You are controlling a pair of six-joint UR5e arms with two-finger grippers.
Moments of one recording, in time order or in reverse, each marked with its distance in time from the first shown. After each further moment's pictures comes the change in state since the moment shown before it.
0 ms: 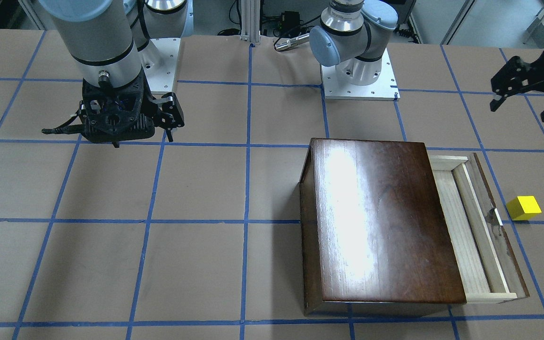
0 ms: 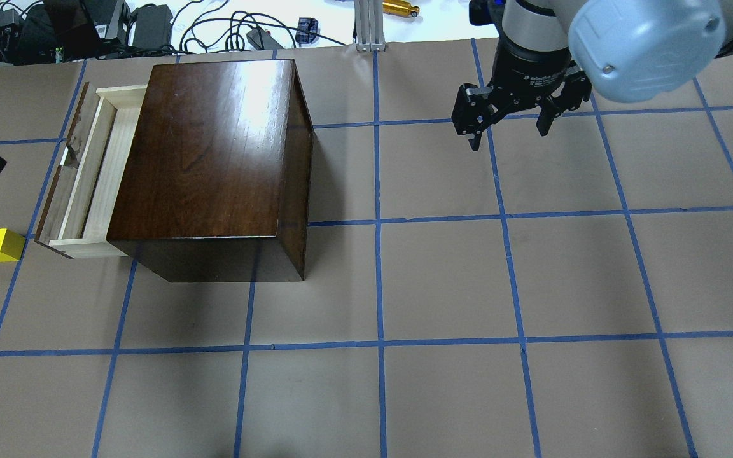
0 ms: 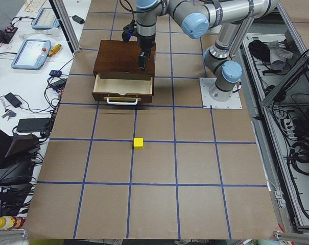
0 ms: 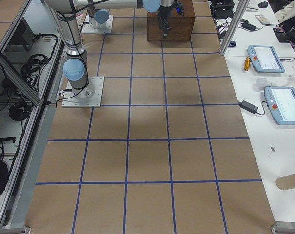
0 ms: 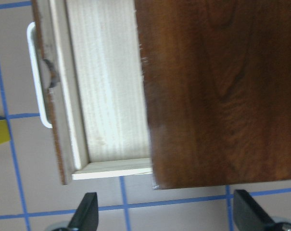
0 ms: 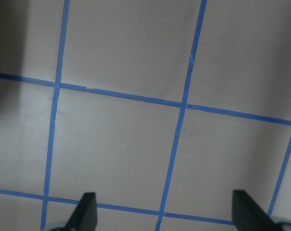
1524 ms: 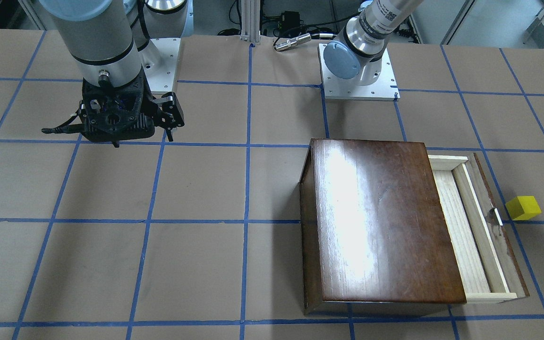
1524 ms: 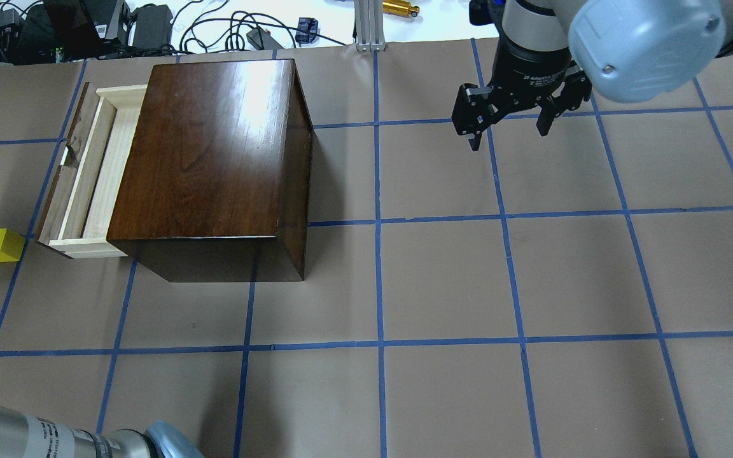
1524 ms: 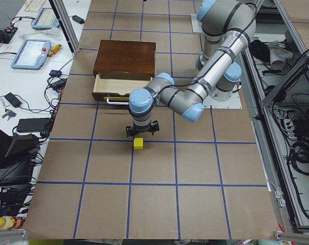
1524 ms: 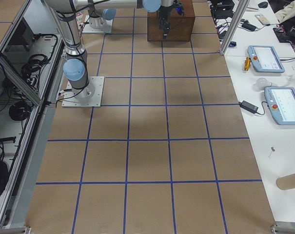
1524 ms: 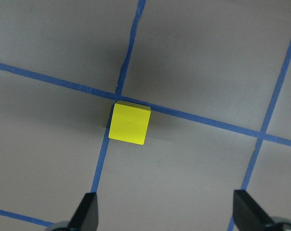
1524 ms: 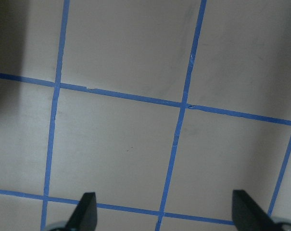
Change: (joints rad) left arm 0.316 -0.428 0.005 0.372 -0.005 1.351; right arm 0.000 0.000 0.000 0.000 0.000 0.000
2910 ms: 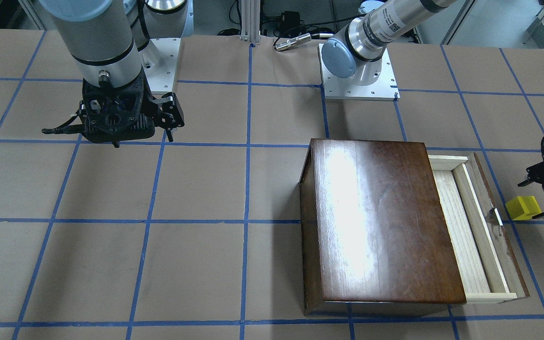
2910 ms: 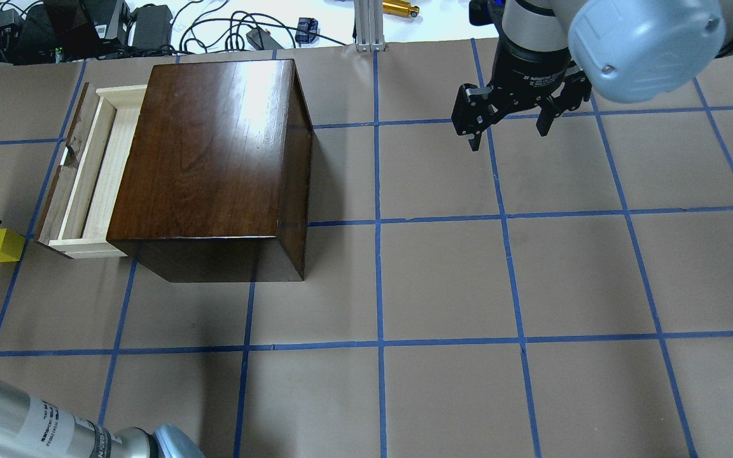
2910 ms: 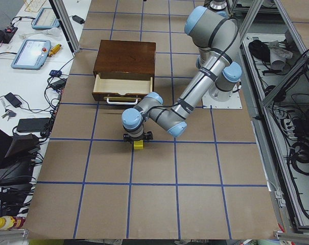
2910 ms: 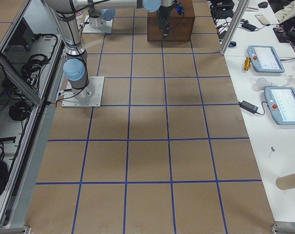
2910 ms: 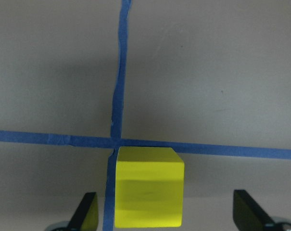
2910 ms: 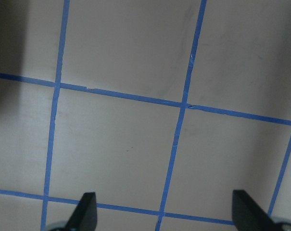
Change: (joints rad) left arm -0.051 -0.157 -0.062 0.141 0.005 0.087; right arm 0.000 0.000 0.000 0.000 0.000 0.000
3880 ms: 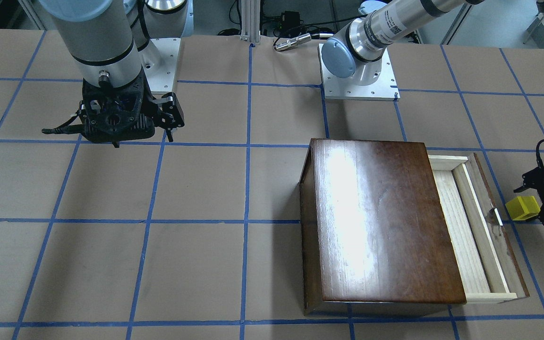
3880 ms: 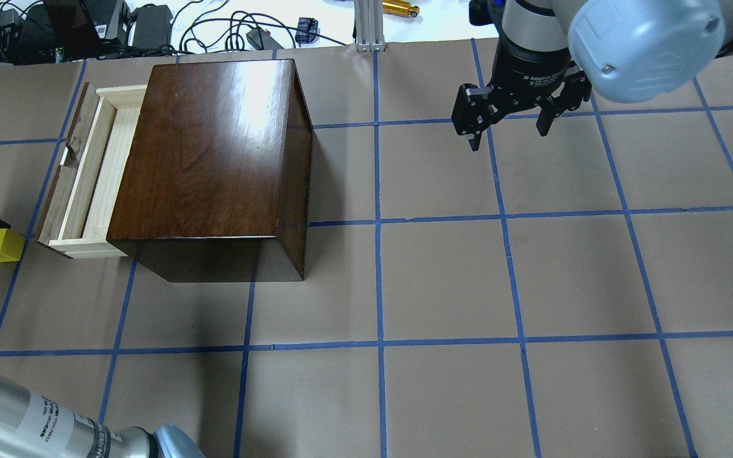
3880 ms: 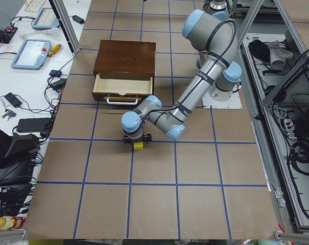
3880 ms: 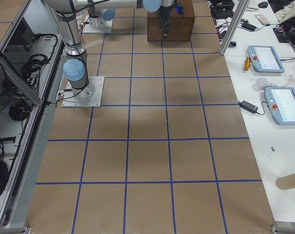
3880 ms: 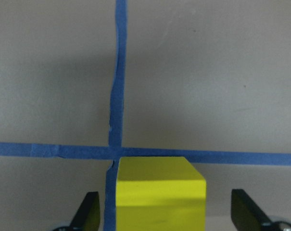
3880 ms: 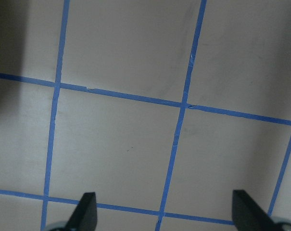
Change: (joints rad) left arm -0.003 -0.029 -0.002 0.031 -0.001 0.033; right arm 0.000 0.000 0.000 0.000 0.000 0.001
